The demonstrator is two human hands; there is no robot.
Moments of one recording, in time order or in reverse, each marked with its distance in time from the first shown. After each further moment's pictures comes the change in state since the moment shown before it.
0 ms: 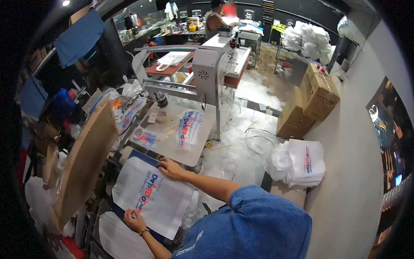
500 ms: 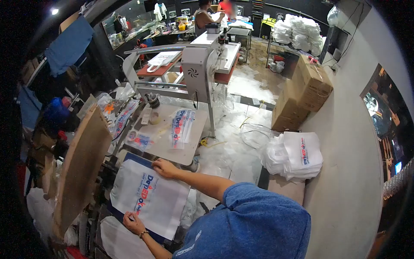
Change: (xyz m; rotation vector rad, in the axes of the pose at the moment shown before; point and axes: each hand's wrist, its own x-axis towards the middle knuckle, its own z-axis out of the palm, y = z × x) left_hand -0.001 0.003 -0.001 0.000 -0.004 -0.068; right_hand 0.004 0.010 0.008 0.059 -0.010 0.064
